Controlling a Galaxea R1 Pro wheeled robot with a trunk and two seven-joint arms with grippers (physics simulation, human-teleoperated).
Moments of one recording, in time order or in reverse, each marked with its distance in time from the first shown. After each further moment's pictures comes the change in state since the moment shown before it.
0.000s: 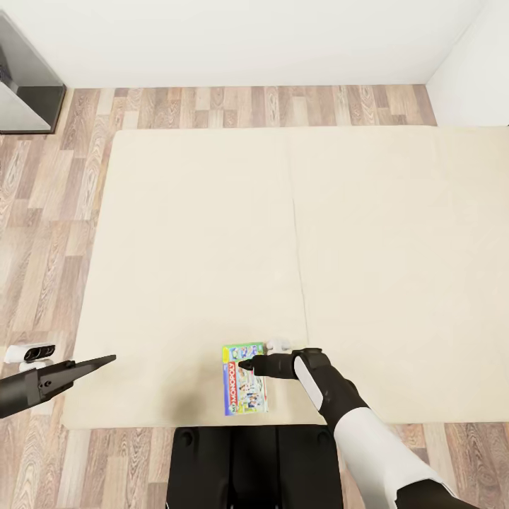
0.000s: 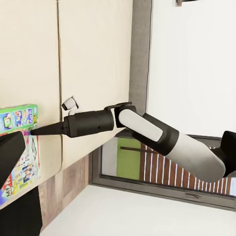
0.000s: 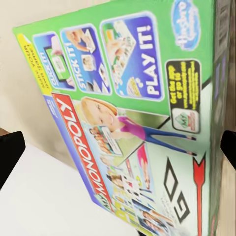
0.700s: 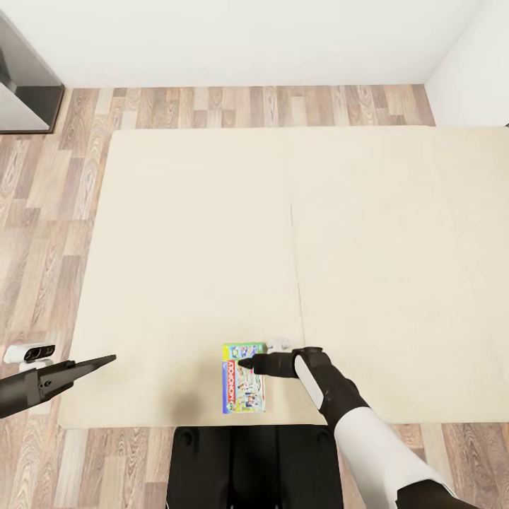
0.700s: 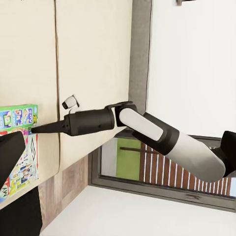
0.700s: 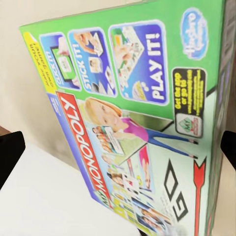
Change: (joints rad) left arm 0.000 0.000 0.000 0.000 0.000 0.000 0.000; right arm 0.000 0.000 -0.006 -0.010 -0.002 0.006 0.010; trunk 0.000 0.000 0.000
